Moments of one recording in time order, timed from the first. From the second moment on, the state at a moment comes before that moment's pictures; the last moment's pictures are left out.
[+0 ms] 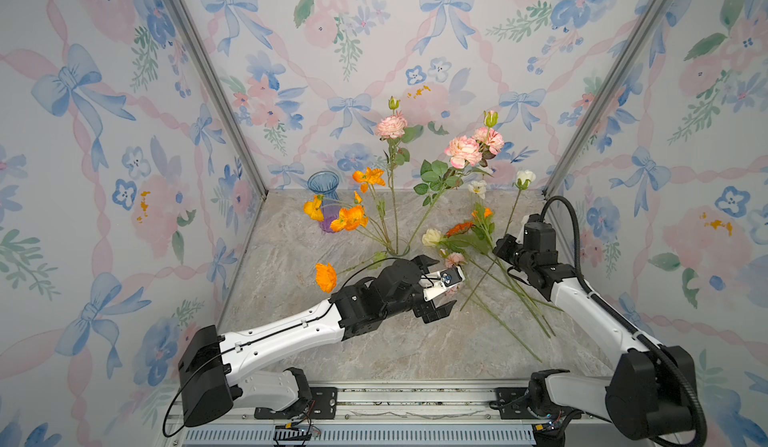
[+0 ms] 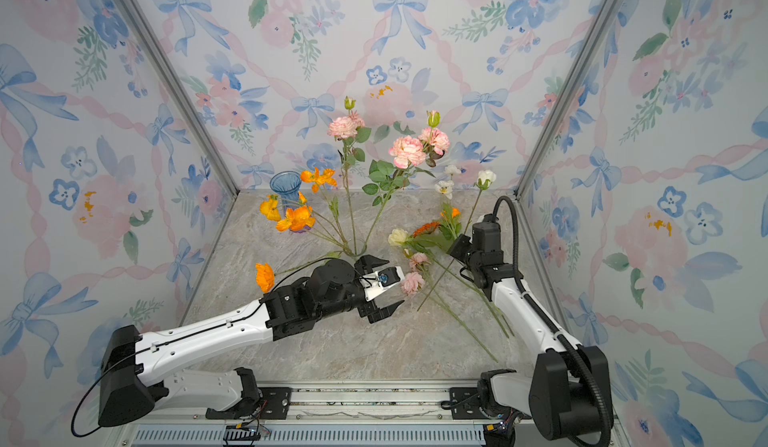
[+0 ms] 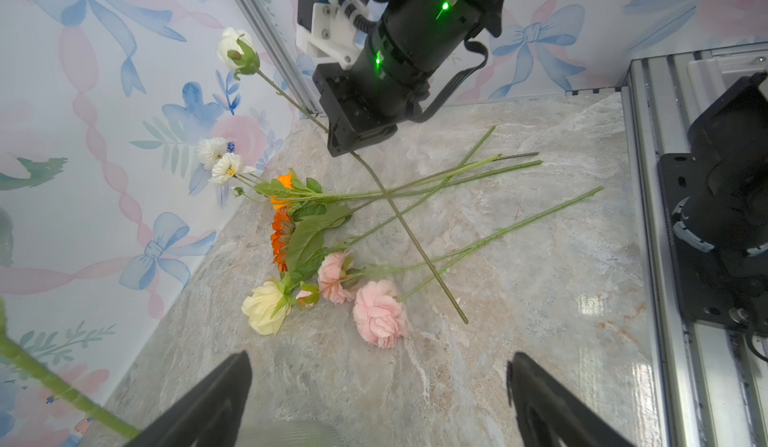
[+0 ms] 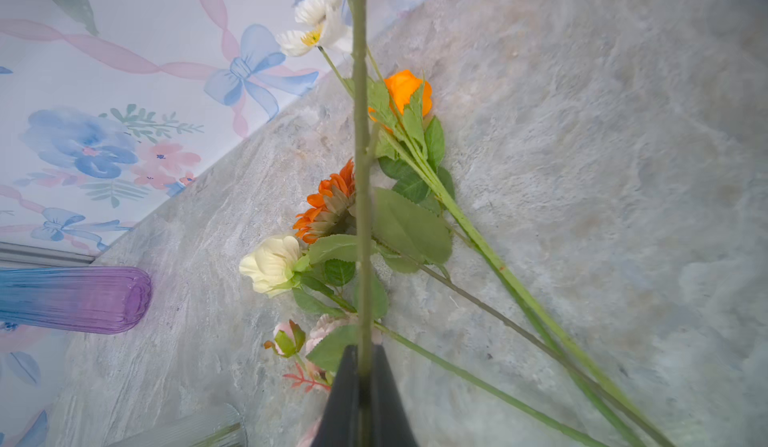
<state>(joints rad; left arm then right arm) -1.07 1.26 1.01 -0.15 -0.08 0.37 0.14 1.18 0.82 -0.20 0.02 0.61</state>
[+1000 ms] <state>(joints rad) -1.05 0.76 0.79 -0.14 -0.22 0.36 0.95 0.99 0.83 0.55 0.33 -0.14</state>
